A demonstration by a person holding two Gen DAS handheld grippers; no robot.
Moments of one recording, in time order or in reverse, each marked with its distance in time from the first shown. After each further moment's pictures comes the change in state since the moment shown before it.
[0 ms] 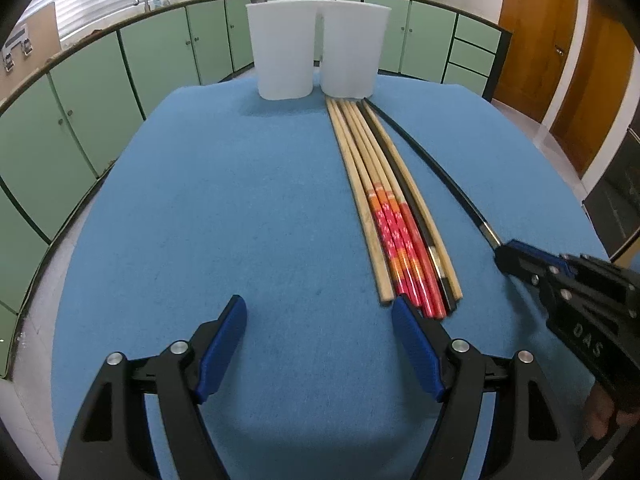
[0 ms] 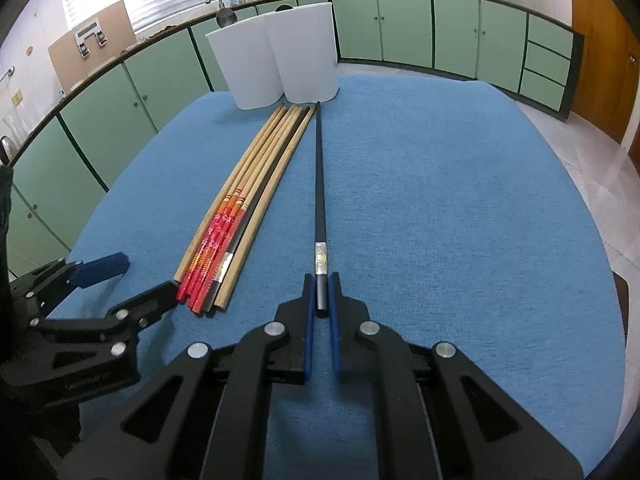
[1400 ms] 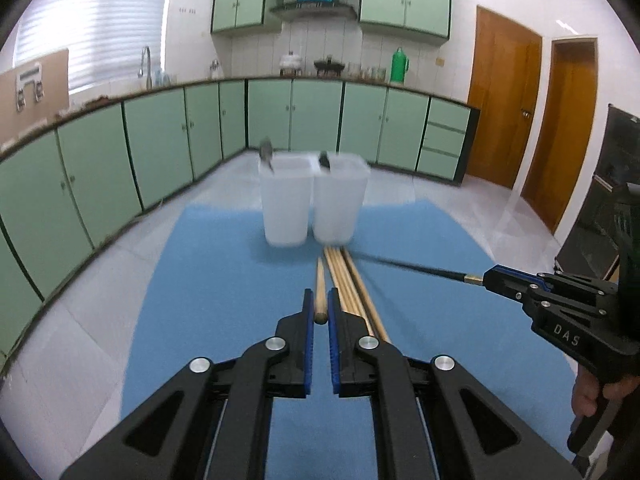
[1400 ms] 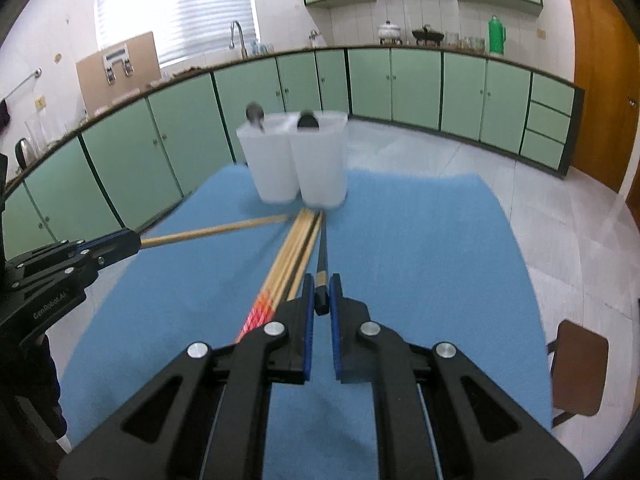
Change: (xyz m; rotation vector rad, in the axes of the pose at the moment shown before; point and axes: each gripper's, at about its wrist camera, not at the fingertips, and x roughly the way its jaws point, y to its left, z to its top) left arm -0.104 0.024 0.060 0.019 -0.344 -0.078; right arm -0.086 0.008 0.065 -0.082 -0.218 0.013
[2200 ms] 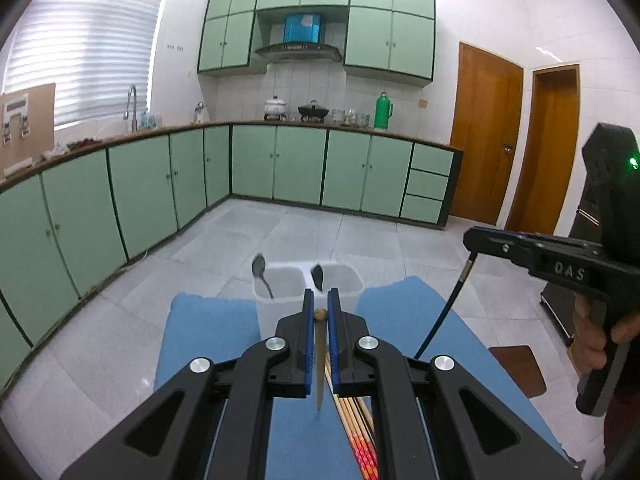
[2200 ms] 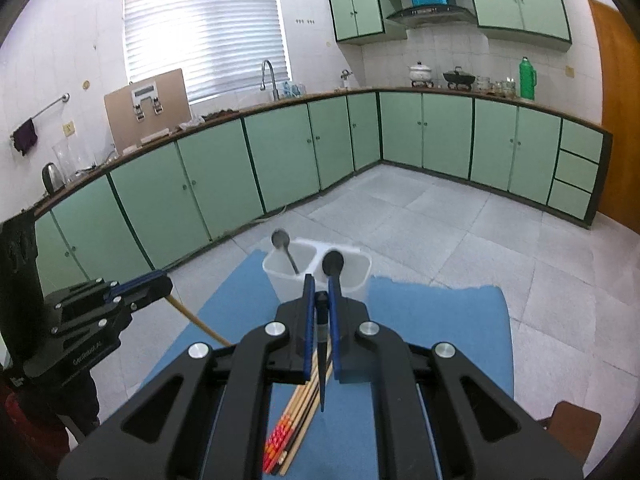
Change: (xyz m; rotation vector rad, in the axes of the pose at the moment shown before) left arm -0.005 0.015 0.104 0.023 -0.148 -0.069; right arm -0.015 -0.013 0.151 -0.051 -0.103 0.113
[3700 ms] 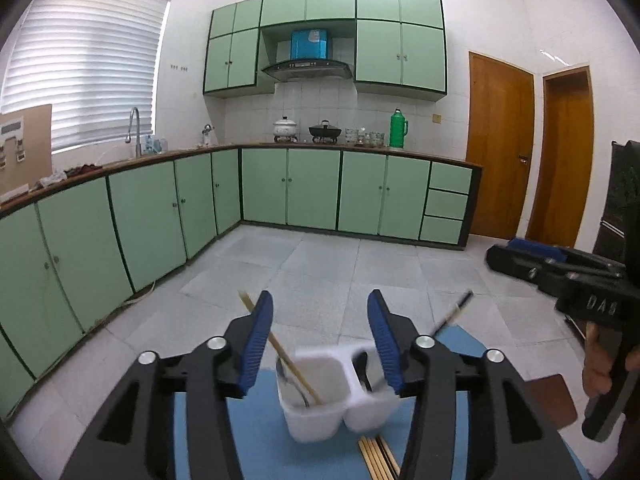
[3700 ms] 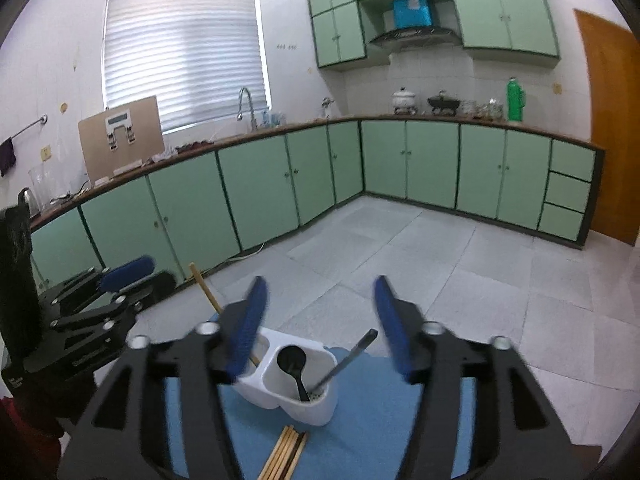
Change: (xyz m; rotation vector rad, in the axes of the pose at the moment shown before) left arm 0.095 0.030 0.057 0.014 -0.057 0.055; right arm 0.079 -0.037 0.058 0.020 -0.116 -0.081
